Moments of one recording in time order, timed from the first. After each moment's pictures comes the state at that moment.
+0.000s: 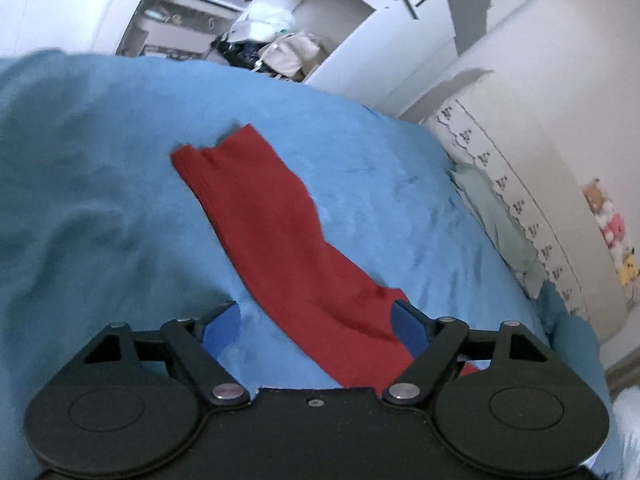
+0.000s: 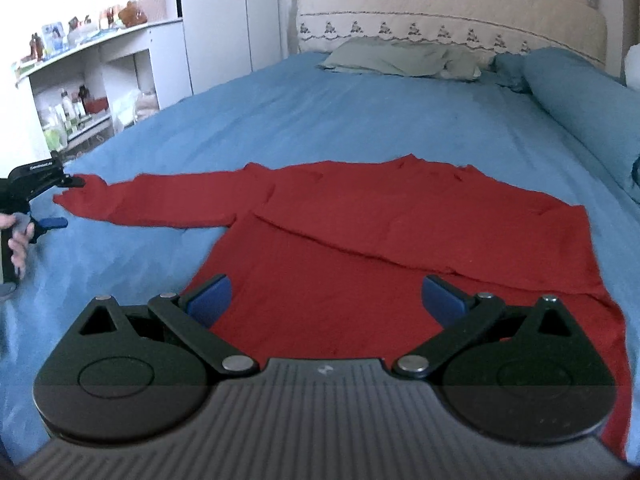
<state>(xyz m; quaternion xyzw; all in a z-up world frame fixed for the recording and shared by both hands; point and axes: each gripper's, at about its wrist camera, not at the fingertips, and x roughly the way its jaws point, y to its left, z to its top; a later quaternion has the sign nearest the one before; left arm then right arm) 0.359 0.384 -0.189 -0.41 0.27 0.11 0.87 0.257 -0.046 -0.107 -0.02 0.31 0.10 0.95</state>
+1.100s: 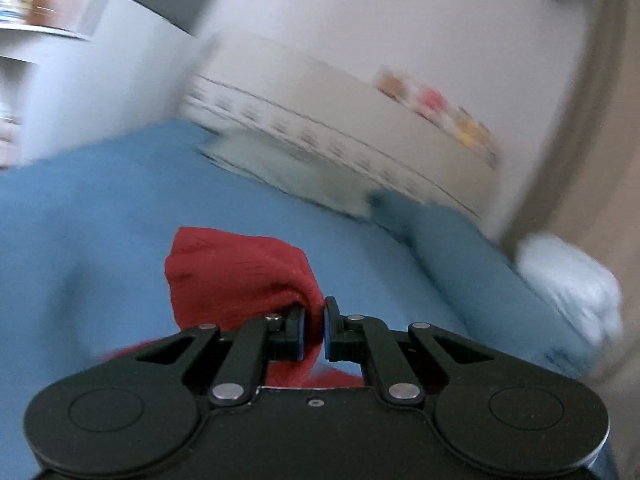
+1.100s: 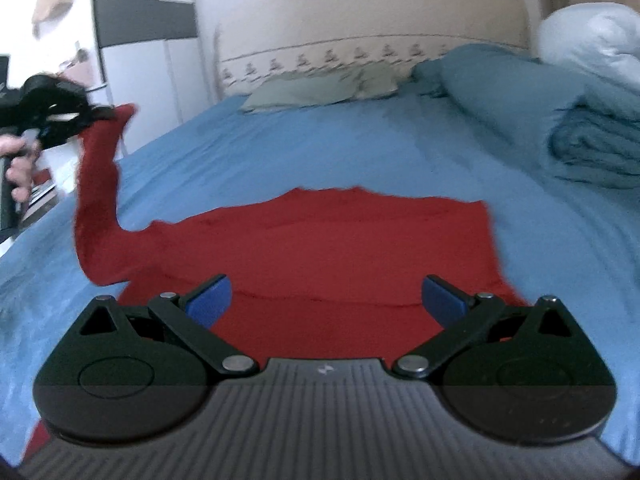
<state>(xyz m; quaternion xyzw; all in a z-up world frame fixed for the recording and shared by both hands) 0.459 0.061 -0.039 -0.19 0.23 -0.15 0.94 0.251 -0.186 -0.096 0.06 0.26 0.00 0.96</state>
